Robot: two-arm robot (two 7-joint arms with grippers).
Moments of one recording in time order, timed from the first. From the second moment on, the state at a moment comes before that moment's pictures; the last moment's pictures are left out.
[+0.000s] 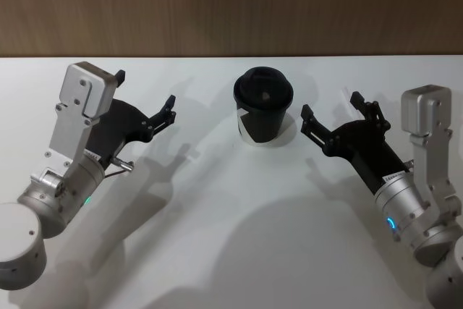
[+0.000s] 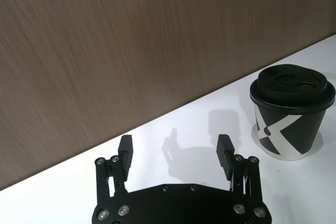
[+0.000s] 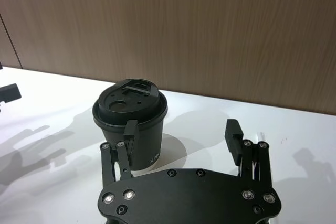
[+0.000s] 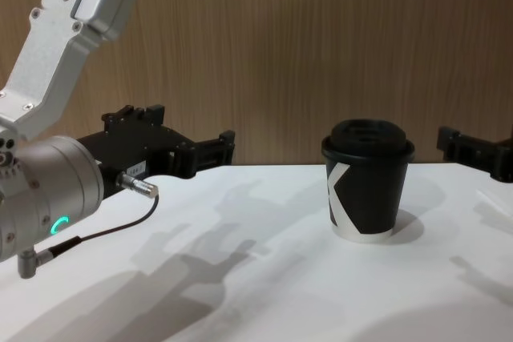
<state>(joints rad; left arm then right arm) -0.24 0.38 0.45 -1.63 -0.20 0.01 -0.01 -0.01 0.34 -0.23 -1.77 0.29 0.03 0.07</state>
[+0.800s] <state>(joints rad) -0.24 0.38 0.45 -1.63 -0.20 0.01 -0.01 -0.01 0.34 -0.21 -1.76 0.28 0.04 0.06</state>
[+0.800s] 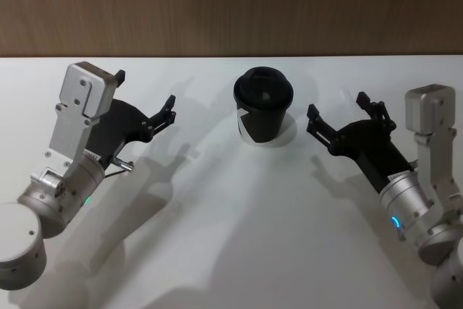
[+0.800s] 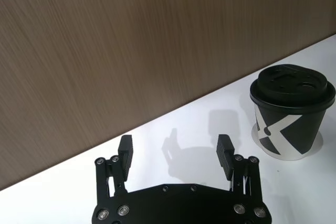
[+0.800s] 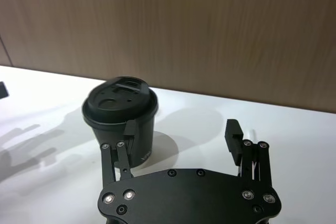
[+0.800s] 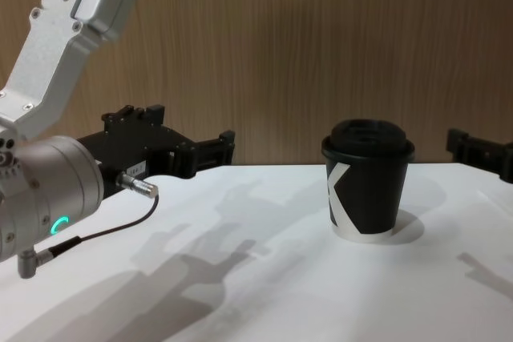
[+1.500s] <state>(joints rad) -0.24 0.38 0.45 -1.63 -0.20 0.01 -0.01 -0.05 0.38 -0.15 -1.77 0.28 0.14 0.07</state>
